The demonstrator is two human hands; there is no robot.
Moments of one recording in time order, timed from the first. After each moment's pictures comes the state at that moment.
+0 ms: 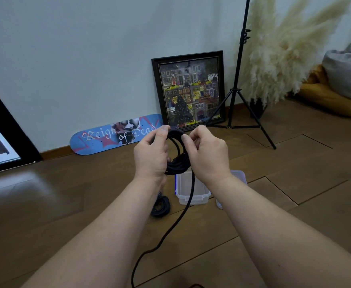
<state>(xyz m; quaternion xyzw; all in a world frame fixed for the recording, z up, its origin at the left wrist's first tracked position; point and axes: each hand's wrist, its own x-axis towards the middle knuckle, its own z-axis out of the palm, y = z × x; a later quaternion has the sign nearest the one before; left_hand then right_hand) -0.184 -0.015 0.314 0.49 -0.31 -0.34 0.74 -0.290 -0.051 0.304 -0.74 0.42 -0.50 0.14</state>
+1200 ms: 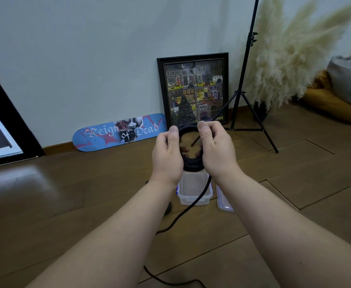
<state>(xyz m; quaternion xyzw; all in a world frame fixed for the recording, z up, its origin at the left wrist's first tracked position) -0.194 -0.010 0.309 0.56 -0.40 -0.26 0.68 -0.292 -0.050 0.317 -0.65 0.37 -0.55 0.38</state>
